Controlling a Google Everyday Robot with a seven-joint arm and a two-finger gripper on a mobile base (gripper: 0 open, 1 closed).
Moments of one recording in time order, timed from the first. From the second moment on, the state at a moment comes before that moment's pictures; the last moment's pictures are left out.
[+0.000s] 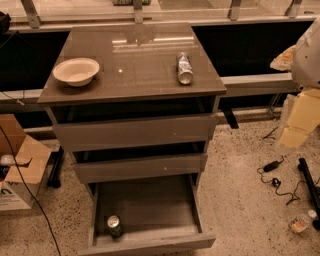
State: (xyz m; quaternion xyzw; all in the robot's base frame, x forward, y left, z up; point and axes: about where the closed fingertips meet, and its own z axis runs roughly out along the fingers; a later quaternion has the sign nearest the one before) arm 0.438 -0.217 0.976 -0.60 0.78 -0.03 0.16
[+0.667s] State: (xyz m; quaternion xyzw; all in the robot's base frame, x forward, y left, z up) arm 0.436 -0.214 0.966 -0.62 0.77 -0.01 0.17
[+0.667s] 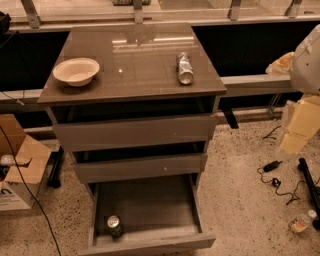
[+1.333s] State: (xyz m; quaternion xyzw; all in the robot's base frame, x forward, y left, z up) arm 0.440 -0.220 0.930 -0.65 0.74 0.04 0.18
